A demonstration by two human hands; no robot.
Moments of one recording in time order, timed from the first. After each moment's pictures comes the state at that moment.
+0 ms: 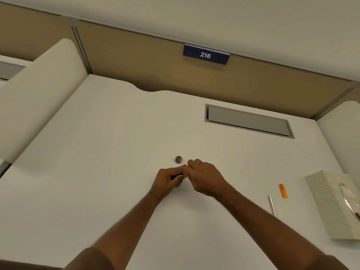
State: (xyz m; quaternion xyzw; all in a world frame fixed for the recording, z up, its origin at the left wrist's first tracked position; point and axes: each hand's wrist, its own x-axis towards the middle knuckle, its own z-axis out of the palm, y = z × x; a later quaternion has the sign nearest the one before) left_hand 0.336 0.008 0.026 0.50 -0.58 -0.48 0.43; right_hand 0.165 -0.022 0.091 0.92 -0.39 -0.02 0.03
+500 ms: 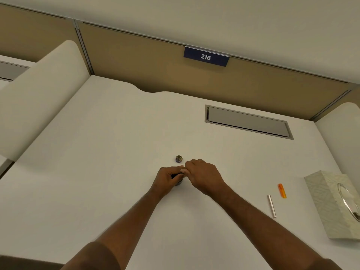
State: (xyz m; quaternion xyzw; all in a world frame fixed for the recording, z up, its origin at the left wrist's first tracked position) left_hand 0.338 0.008 0.026 0.49 -0.62 -0.44 0.43; right_hand 0.169 -0.015 0.091 0.88 -0.47 0.01 -0.01
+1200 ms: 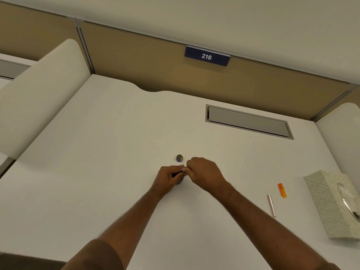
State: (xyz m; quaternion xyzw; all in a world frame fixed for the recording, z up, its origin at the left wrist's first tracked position) left_hand 0.337 0.007 0.023 0.49 -0.61 -0.45 0.43; right_hand 0.180 -0.019 0.108 0.85 -0.52 -0.03 -0.08
